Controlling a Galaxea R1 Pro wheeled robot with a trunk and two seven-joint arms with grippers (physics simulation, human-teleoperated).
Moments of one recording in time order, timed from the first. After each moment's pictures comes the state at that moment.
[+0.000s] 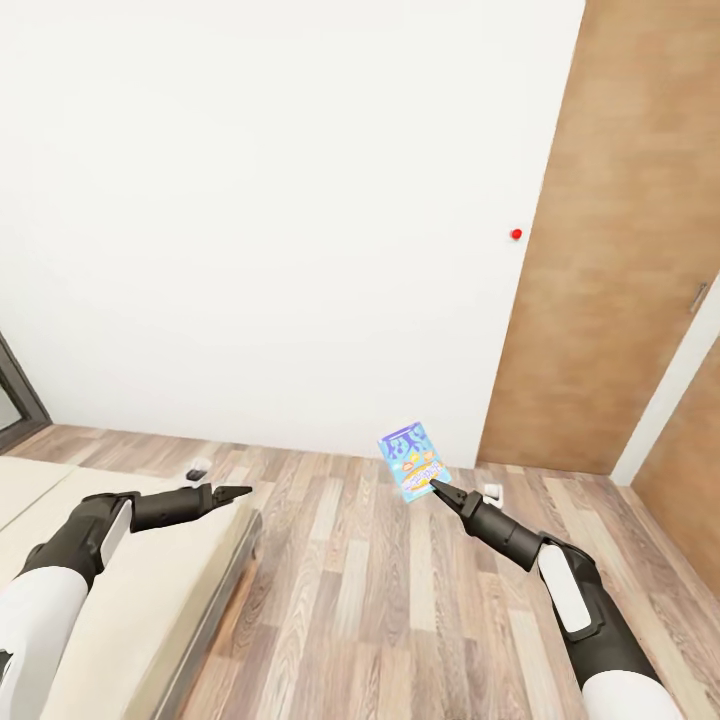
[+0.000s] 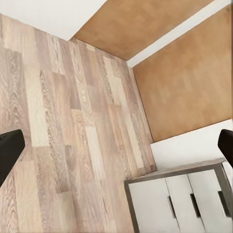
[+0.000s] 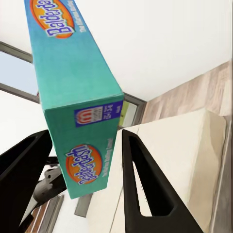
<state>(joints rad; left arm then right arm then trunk) -0.82 0.28 0.25 -0.55 -0.02 0.66 -1.14 -0.50 -0.02 -0.26 -0.99 -0.61 0.75 0.78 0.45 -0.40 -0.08</state>
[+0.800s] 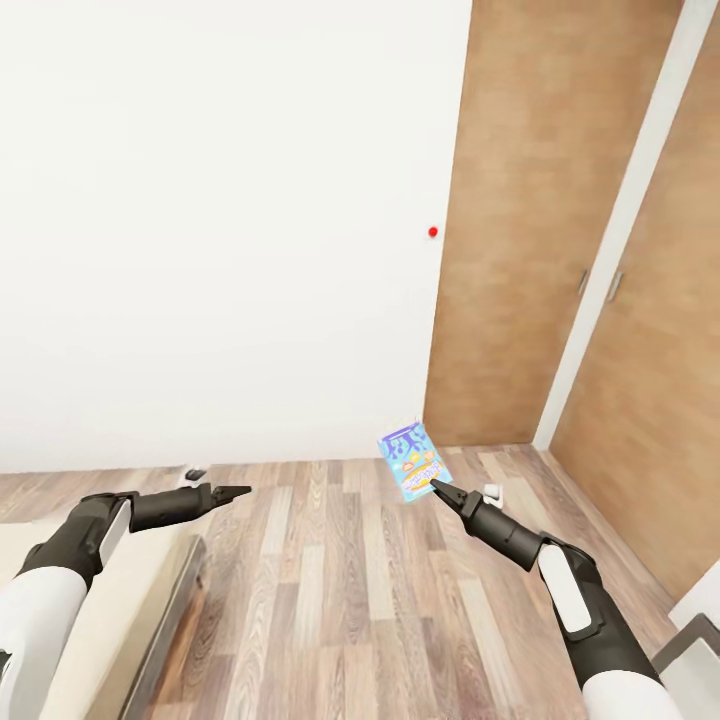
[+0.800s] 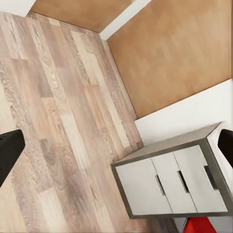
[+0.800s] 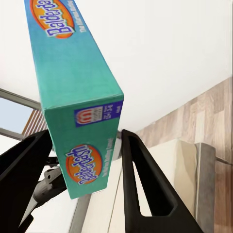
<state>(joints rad) -0.82 0.28 0.25 -0.55 -0.02 0.66 -1.14 -0.50 -0.02 -0.26 -0.99 -0.61 0.75 0.78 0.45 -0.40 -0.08</state>
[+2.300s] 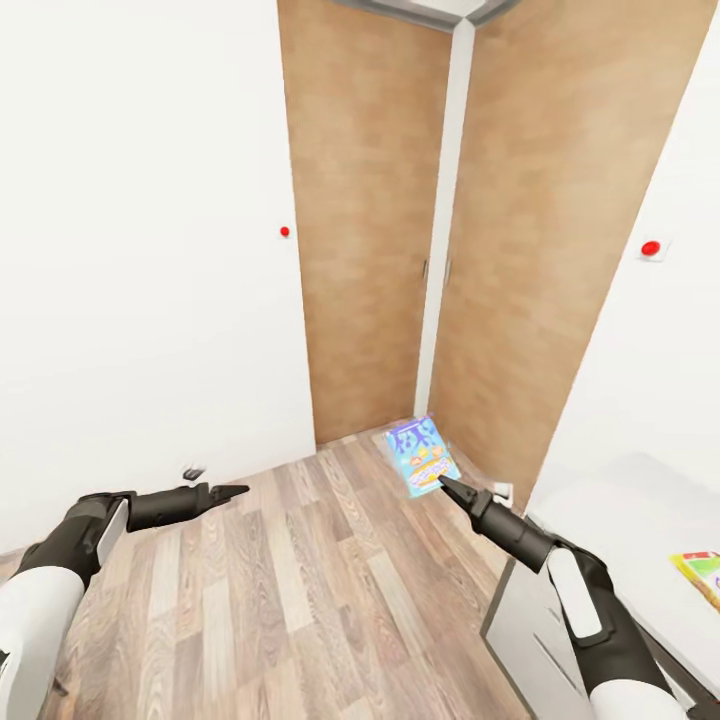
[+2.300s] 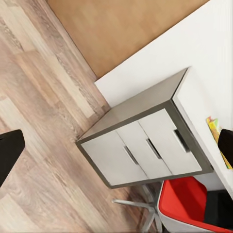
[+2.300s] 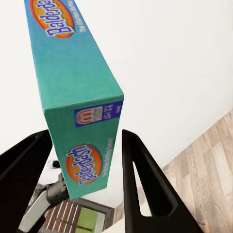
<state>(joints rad) -0.82 0.29 0.25 -0.55 -0.02 0.67 -1.13 -0.47 -0.02 -0.30 -1.04 -0.62 0.76 0.83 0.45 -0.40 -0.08</state>
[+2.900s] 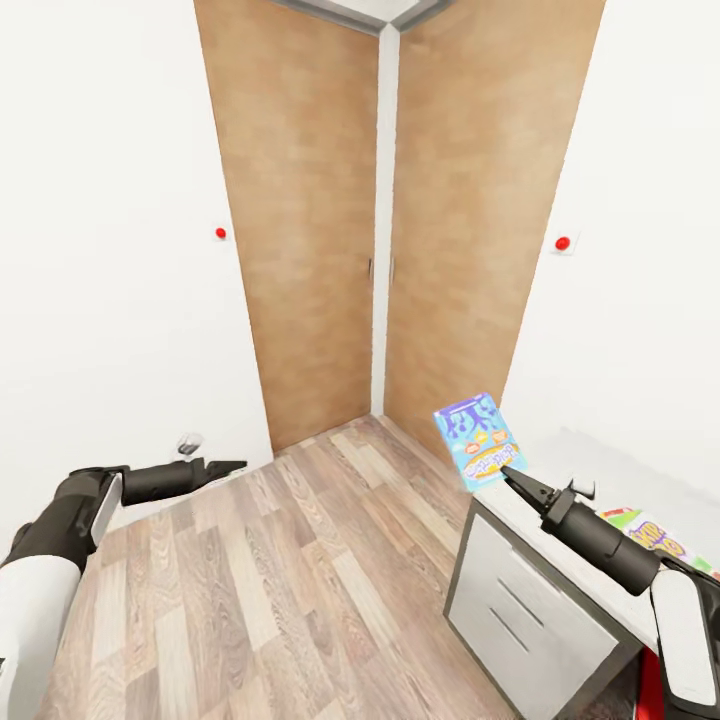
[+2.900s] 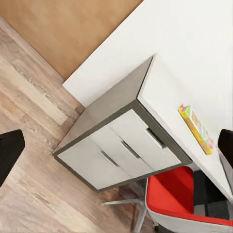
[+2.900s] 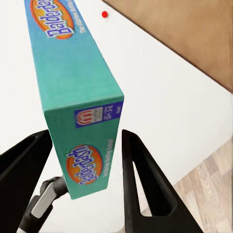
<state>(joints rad) -0.82 0.29 0.25 -0.72 -0.01 0.76 -1.18 -0.31 -0.02 -0.52 -1.58 -0.62 1.04 0.84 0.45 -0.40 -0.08</state>
